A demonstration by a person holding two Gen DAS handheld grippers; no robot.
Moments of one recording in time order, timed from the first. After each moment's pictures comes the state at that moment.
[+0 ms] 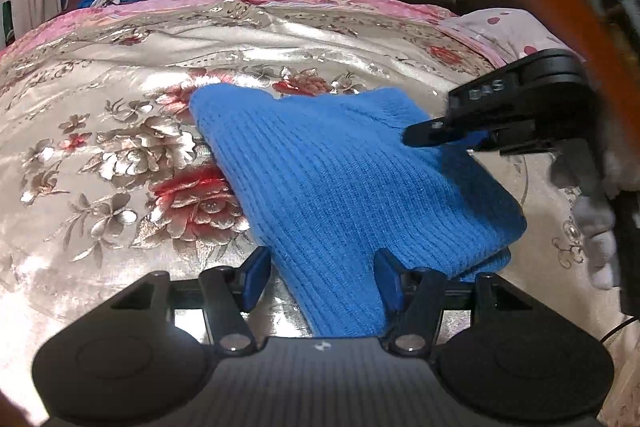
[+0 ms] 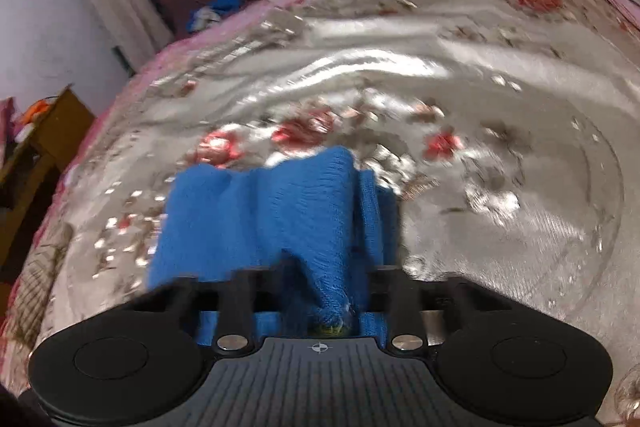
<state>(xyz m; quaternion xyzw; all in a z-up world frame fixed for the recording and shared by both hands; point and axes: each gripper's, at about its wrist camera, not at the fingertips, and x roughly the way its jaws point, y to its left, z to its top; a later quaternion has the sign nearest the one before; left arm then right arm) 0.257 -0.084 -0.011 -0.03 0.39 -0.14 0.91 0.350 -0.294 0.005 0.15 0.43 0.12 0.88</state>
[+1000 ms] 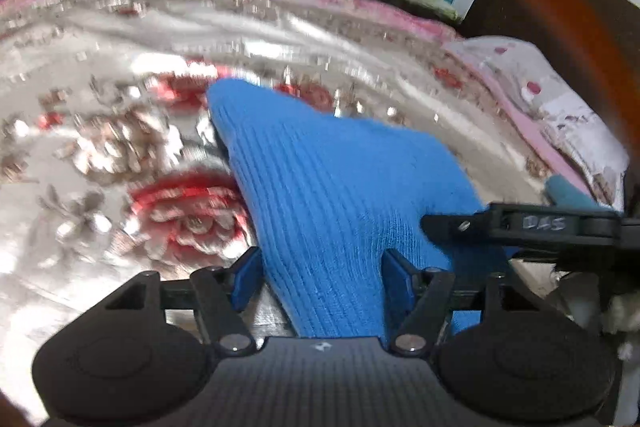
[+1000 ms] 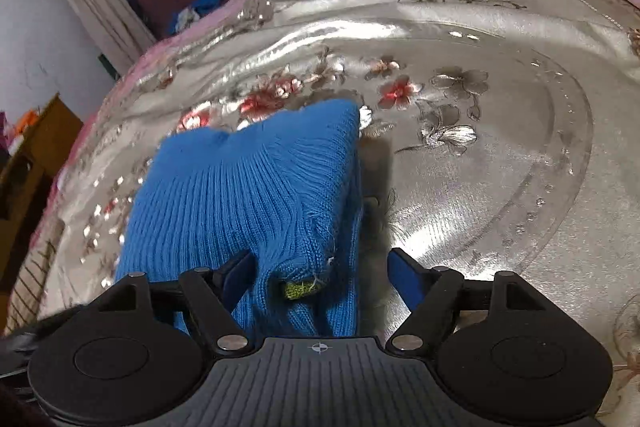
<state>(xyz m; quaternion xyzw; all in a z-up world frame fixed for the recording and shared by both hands) 0.299 -0.072 -0.026 -0.11 0.41 -0.16 0.89 0.323 -0.314 -0.027 0.18 0.44 0.10 0.87</state>
